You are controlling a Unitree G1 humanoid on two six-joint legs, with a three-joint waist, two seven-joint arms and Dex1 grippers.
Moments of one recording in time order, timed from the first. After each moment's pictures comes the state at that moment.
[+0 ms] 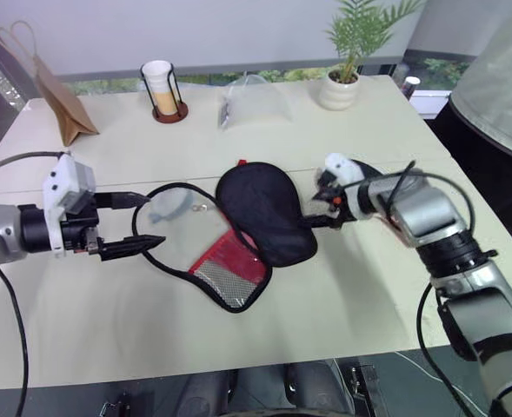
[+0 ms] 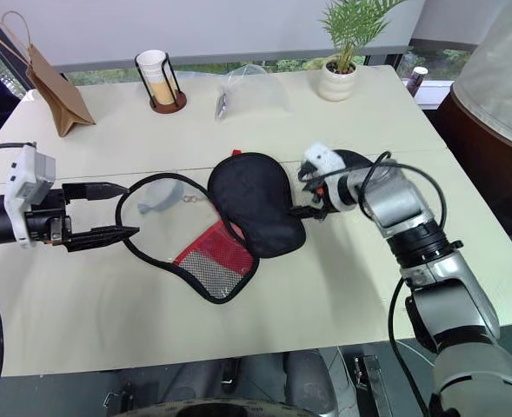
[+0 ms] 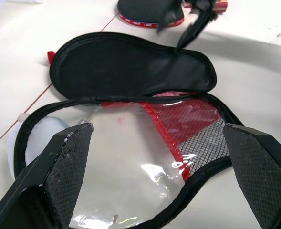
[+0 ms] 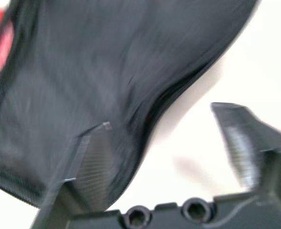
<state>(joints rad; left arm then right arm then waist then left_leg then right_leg) -0.17 1.05 0.33 -0.31 -0.71 0.66 -1.15 -0.85 -0.66 0.27 0.17 0.09 0.89 1.00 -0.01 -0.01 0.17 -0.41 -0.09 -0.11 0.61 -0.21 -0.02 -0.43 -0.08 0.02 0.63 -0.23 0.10</state>
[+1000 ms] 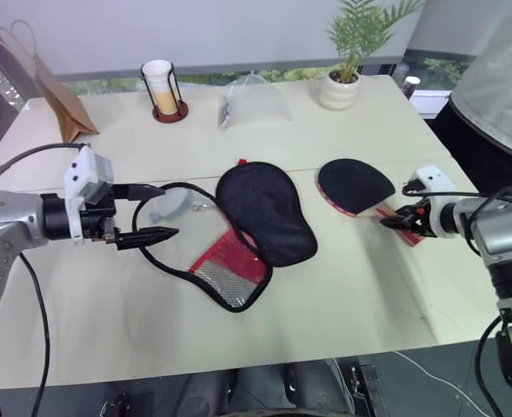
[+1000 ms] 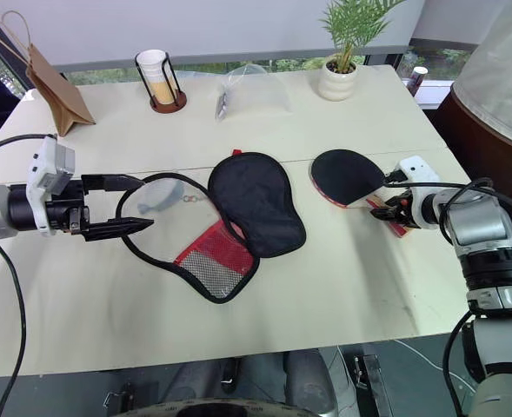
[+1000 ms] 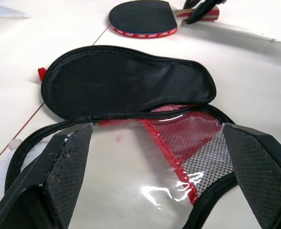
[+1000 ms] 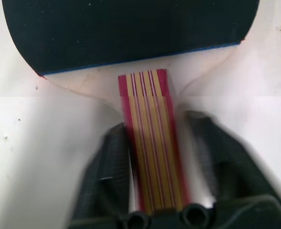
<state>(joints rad) -0.30 1.01 0.22 -0.24 -0.66 0.62 -1.17 -0.62 -0.87 0.09 0.36 0.09 0.79 0.89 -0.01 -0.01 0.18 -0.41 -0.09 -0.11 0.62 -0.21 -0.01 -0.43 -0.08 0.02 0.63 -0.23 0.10</state>
